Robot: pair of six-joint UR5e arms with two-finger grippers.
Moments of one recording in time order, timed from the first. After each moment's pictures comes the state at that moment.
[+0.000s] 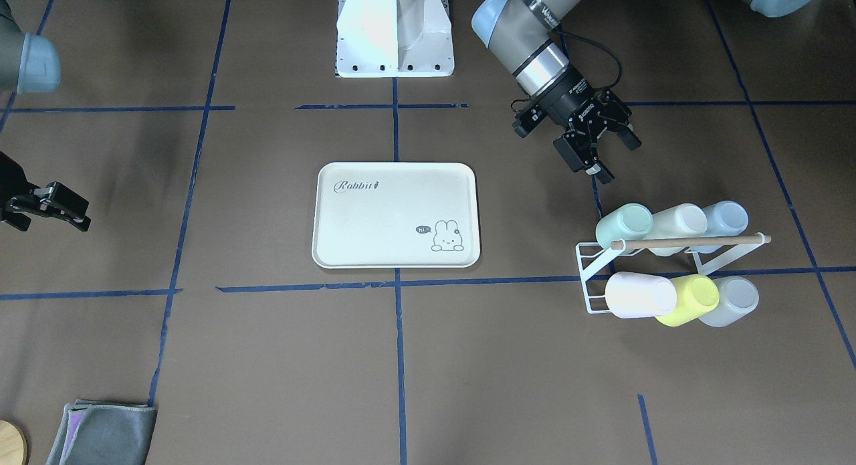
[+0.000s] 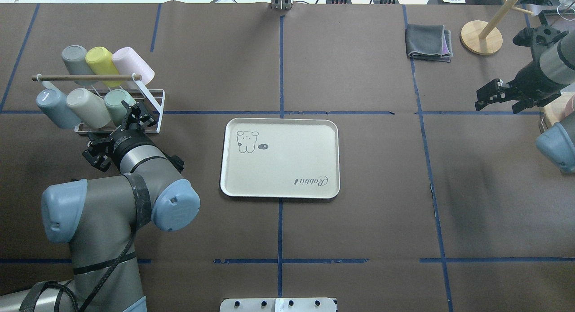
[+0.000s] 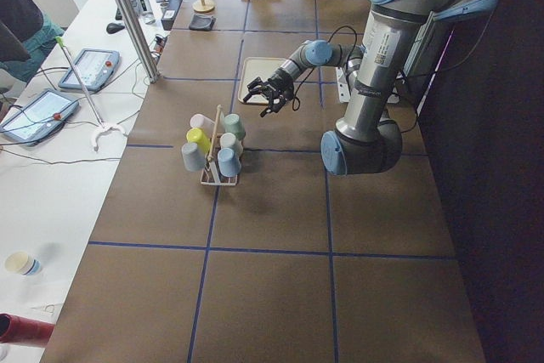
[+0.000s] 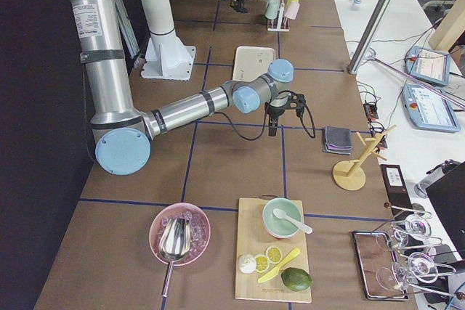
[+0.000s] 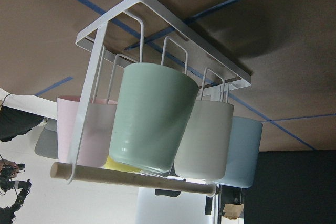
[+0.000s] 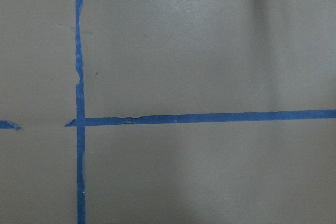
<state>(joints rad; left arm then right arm) -0.35 -2.04 -1.92 -0.73 -0.77 0.70 1.11 -1.43 1.76 -1.43 2.22 0.69</state>
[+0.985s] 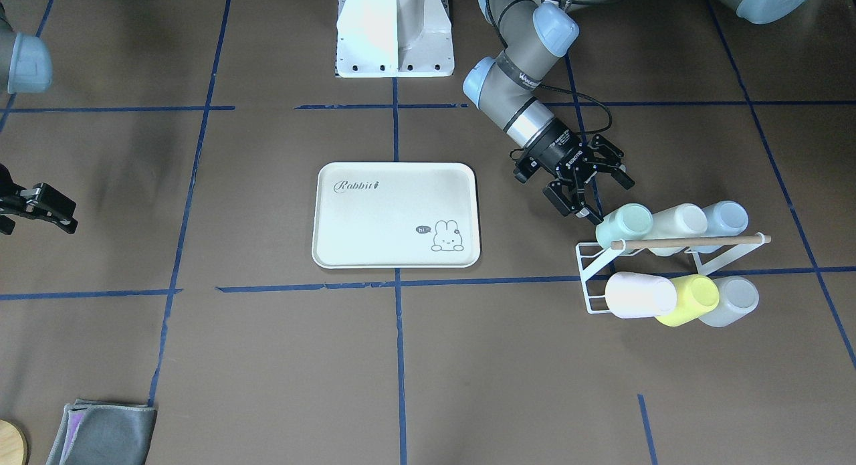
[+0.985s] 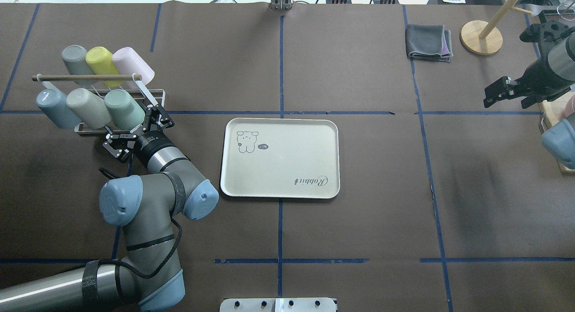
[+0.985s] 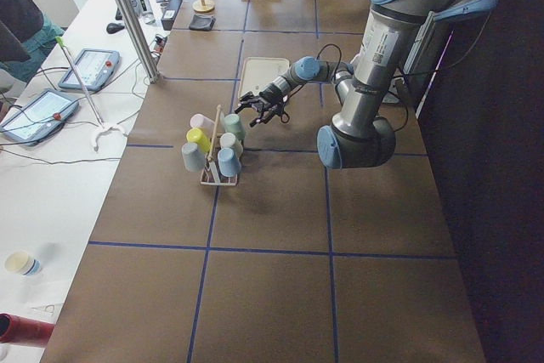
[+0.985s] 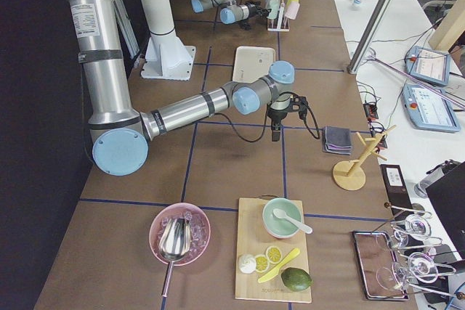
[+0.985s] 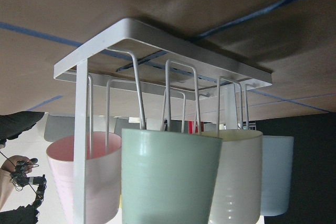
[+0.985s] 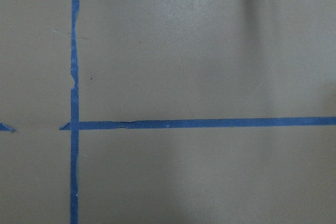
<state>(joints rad) -0.37 -2.10 -1.68 -0.80 -0.67 0.72 1.12 -1.43 1.77 -1.44 2.22 0.67</state>
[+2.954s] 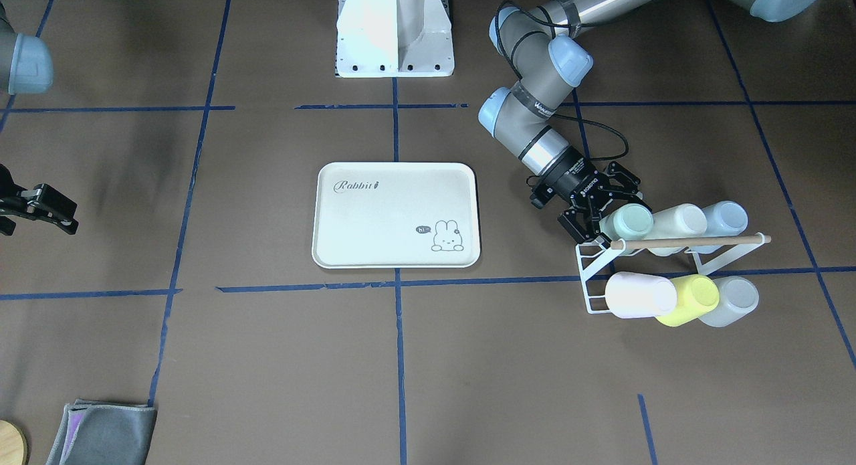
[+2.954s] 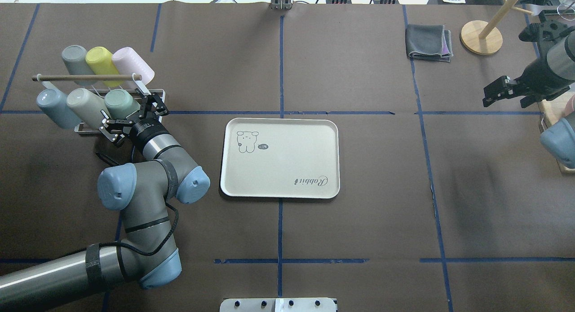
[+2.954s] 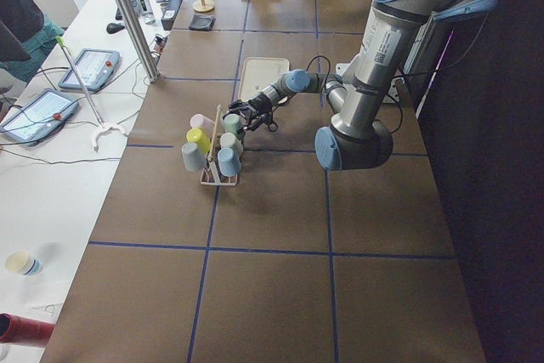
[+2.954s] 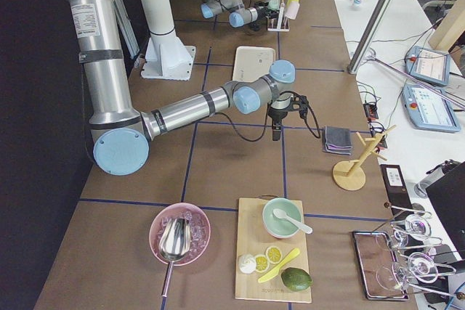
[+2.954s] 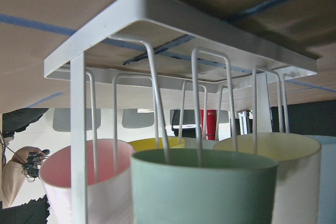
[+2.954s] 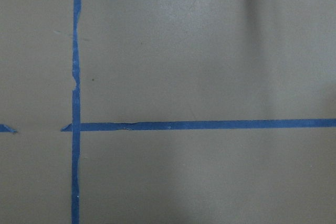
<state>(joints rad) -0.42 -2.09 -1.58 -0.93 -0.62 0.81 1.12 -1.42 1.76 -1.43 2.22 0.67</state>
